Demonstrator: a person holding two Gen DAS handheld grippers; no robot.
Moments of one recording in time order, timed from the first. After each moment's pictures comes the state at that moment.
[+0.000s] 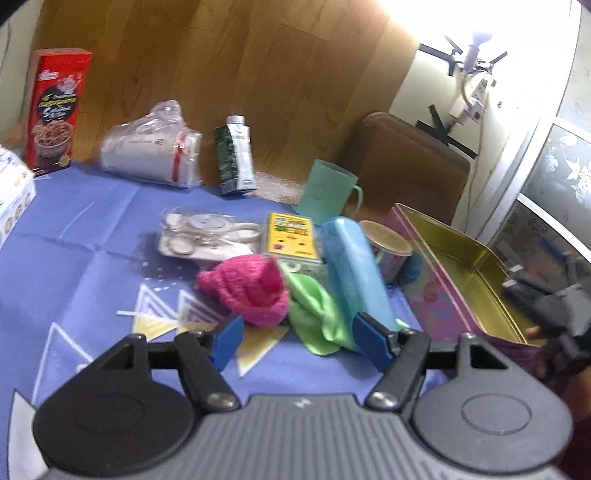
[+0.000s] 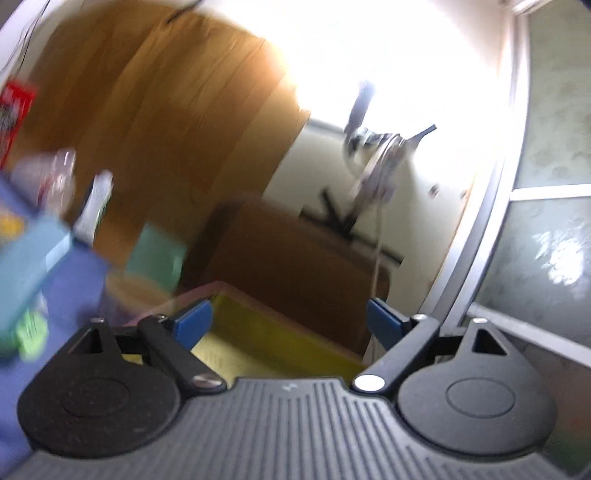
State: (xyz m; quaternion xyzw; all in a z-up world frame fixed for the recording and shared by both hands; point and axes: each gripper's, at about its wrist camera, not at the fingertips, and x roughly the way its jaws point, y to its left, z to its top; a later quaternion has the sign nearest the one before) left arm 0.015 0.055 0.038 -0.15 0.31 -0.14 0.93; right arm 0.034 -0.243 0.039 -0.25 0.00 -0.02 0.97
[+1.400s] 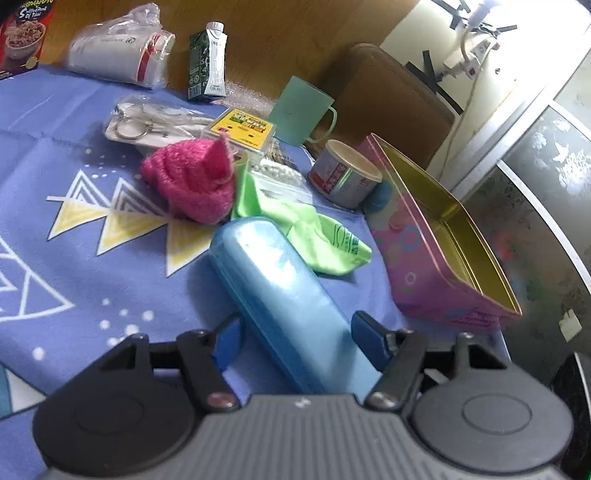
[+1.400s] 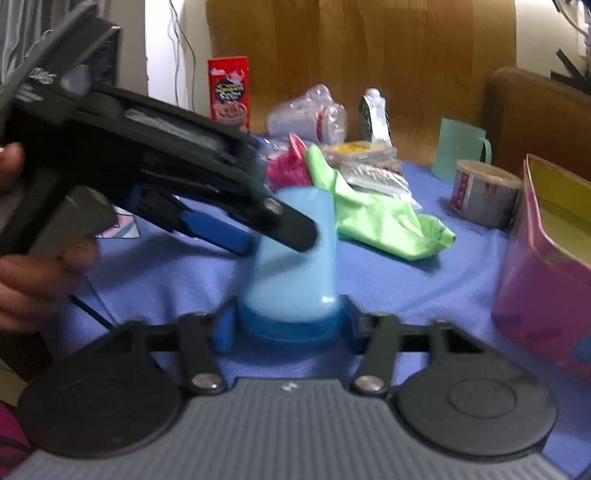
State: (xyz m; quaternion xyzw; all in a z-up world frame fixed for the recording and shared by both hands) left arm 0.022 0.024 -0.003 -0.20 0.40 -0.21 0.87; right arm -0.053 -0.156 -0.019 -0.09 0.29 0.32 0.90
